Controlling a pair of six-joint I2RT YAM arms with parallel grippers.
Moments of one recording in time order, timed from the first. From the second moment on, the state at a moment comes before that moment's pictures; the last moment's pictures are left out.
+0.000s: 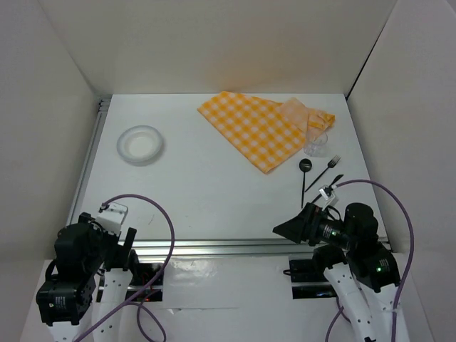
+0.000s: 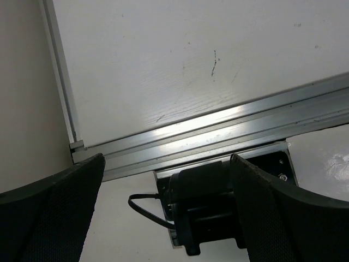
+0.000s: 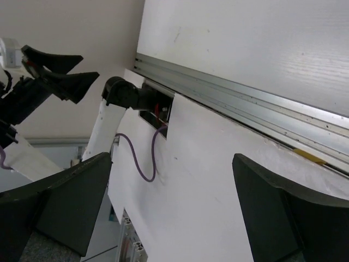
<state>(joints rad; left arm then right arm) 0.08 0.21 0.99 -1.43 0.05 0.39 0.24 0.17 0.70 -0.95 -0.70 0.79</state>
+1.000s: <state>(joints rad) 0.08 0.66 1.24 -1.26 0.15 0.44 0.40 1.68 1.46 -0.80 -0.08 0.29</state>
